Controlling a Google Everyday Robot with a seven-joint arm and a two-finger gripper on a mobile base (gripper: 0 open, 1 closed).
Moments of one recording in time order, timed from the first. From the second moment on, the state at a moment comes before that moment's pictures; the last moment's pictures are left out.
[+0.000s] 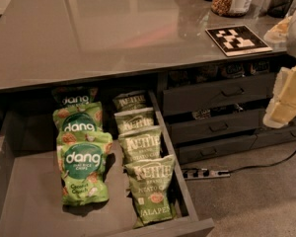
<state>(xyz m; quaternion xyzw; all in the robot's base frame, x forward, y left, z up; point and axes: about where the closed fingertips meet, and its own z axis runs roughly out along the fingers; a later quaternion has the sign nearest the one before) 0.438 -0.216 0.977 -0.60 0.78 -0.04 0.16</state>
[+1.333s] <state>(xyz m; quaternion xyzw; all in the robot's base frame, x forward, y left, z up) 0.463 -0.139 0.910 -0.65 0.73 0.07 0.18</state>
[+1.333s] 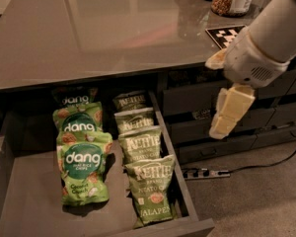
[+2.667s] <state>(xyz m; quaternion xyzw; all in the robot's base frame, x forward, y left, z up) 0.464 -0.015 0.890 -0.70 0.65 0.13 0.27</state>
